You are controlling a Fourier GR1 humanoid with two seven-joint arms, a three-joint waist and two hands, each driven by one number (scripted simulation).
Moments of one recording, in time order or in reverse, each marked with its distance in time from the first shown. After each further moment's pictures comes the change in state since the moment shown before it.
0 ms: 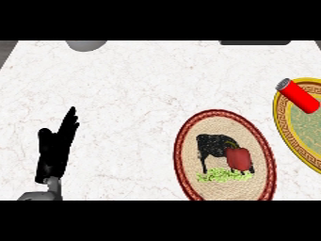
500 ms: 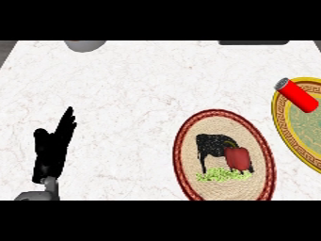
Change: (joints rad) left arm -0.001 0.019 0.006 0.014 0.026 0.000 -0.016; right arm -0.060 -0.002 -0.050 -0.049 0.091 -0.017 0.146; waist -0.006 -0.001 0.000
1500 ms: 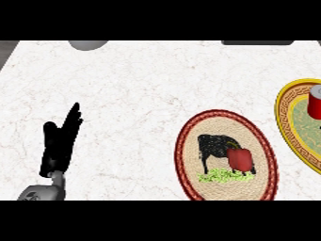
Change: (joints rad) left arm -0.043 -0.010 -0.029 0.015 -0.010 0.024 0.032; right arm -0.042 0.019 0.357 -0.027 0.561 -0.200 0.390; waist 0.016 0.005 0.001
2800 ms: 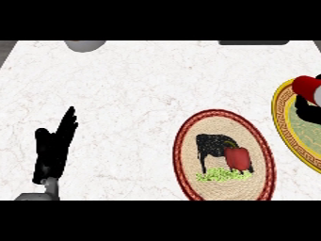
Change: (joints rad) left arm 0.050 0.036 -0.023 -0.053 0.036 0.014 0.006; right arm 0.142 0.240 0.210 -0.878 0.189 -0.122 0.385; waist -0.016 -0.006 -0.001
